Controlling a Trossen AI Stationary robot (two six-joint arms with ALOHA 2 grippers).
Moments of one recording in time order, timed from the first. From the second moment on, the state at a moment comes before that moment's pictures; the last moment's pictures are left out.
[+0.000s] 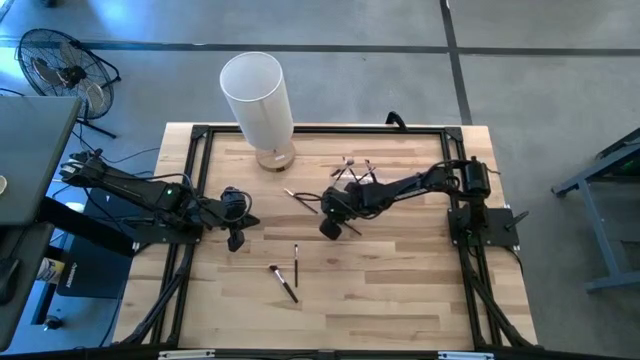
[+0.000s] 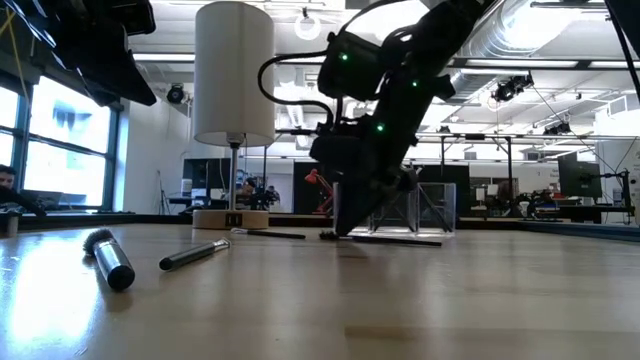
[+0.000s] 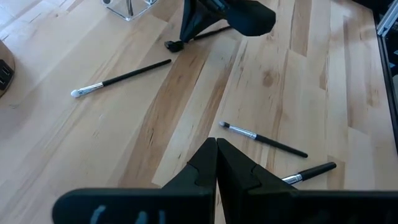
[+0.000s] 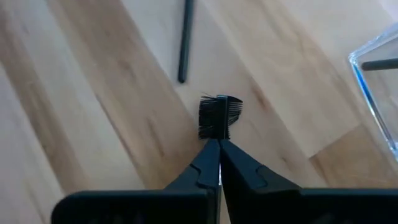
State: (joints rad) left arm -0.32 0.76 0.59 -0.52 -0.33 -0.61; right arm -0.03 1.97 1.18 -0.29 0.15 0.51
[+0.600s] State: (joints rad) left arm -0.32 0.76 0.59 -0.52 -0.33 -0.61; right arm -0.01 1.89 1.18 -0.33 0.18 0.46
